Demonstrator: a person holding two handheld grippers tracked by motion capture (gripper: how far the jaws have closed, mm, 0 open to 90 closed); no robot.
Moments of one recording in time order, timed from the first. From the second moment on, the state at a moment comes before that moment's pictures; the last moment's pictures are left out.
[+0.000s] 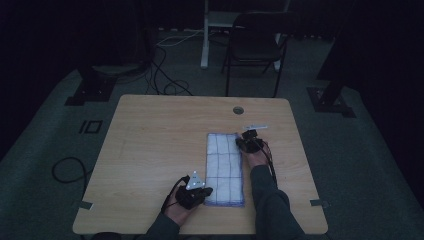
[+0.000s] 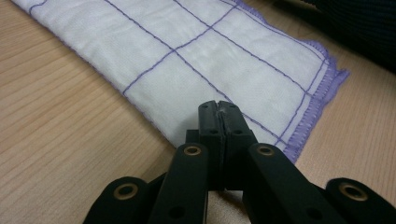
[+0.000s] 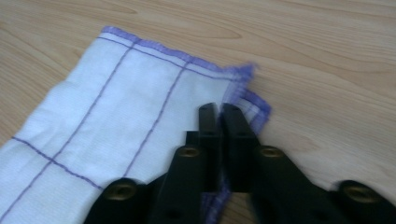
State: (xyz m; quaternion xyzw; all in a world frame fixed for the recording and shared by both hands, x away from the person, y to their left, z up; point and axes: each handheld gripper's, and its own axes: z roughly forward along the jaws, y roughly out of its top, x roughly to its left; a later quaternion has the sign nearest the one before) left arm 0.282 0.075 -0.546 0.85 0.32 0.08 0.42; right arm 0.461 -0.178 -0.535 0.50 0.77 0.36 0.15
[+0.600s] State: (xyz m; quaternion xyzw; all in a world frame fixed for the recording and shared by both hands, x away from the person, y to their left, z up) left arm 0.283 0.080 -0.546 0.84 0.33 0.07 0.42; right arm 0.442 -0.192 -0.541 0.52 0.75 0.36 0.17
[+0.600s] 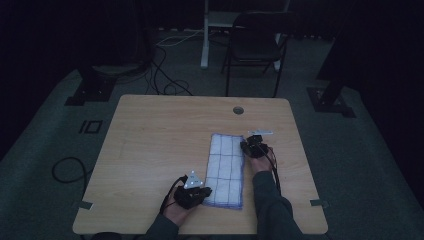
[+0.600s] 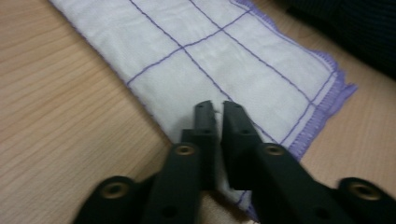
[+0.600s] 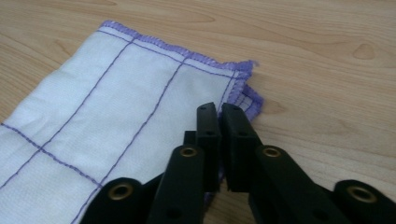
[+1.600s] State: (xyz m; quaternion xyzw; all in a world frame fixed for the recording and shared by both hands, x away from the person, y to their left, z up) left arm 0.328 0.099 -0.513 0.81 0.36 0.12 0.45; right arm 0.448 -0.188 -0.540 0.50 0.77 0.35 0.18
